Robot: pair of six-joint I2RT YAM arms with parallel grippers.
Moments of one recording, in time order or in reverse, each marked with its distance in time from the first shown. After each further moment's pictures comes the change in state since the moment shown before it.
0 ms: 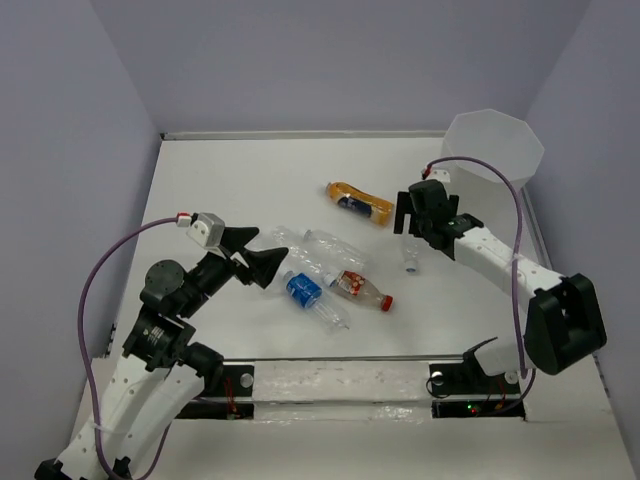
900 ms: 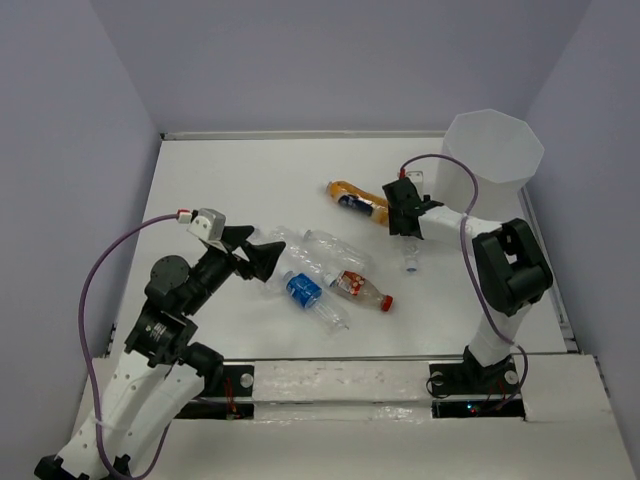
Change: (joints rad) left arm 0.000 0.024 0.001 -0.030 -0.094 0.002; right arm 0.000 0.469 0.172 0.048 0.105 -0.060
